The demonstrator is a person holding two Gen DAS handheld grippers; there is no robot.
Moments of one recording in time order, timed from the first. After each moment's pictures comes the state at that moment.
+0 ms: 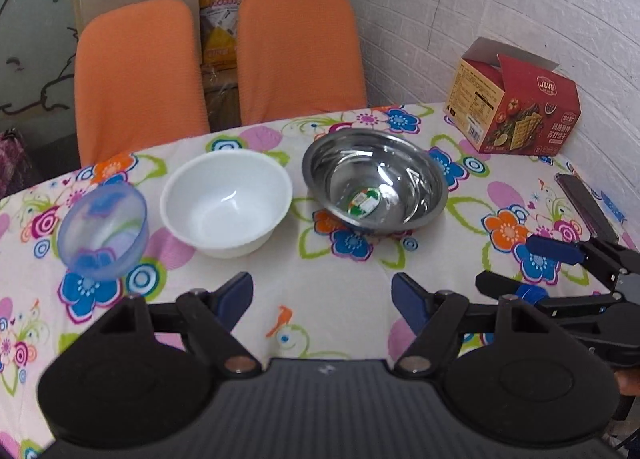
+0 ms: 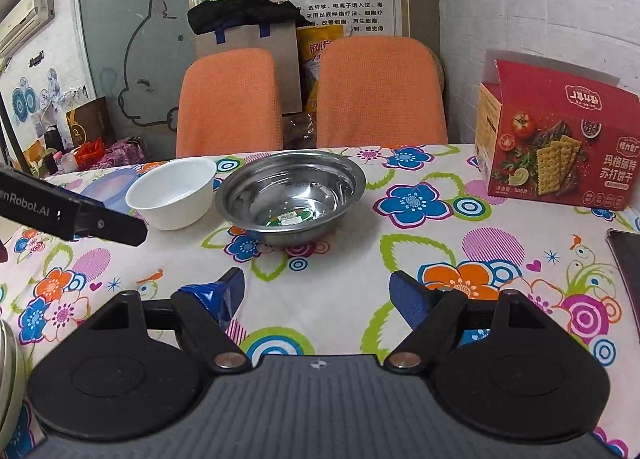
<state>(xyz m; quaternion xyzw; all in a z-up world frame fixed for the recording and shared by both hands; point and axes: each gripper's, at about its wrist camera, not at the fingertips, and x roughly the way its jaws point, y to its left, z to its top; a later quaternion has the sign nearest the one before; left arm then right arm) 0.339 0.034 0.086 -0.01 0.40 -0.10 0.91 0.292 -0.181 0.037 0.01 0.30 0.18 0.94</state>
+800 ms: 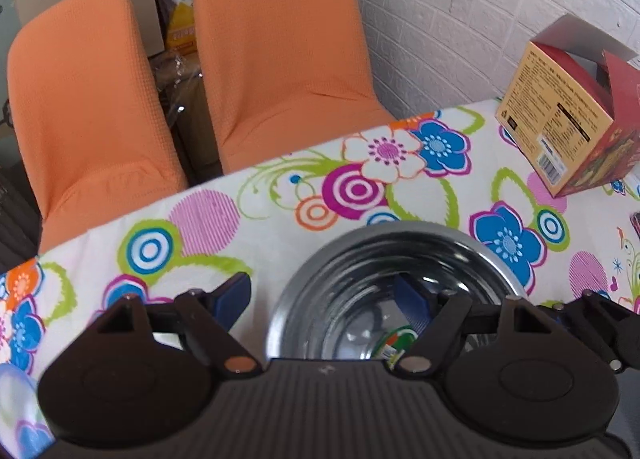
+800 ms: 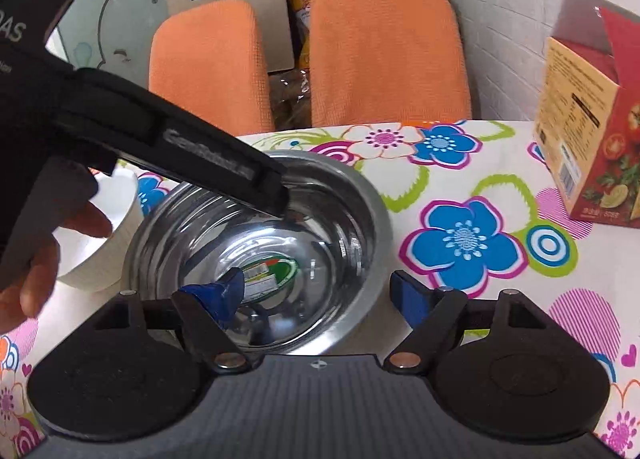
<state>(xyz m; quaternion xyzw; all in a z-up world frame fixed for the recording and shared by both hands) 0.532 -0.014 0.039 0.03 0.47 -0.11 0.87 0.425 -0.135 0.002 0.01 0.38 0.18 0.91</state>
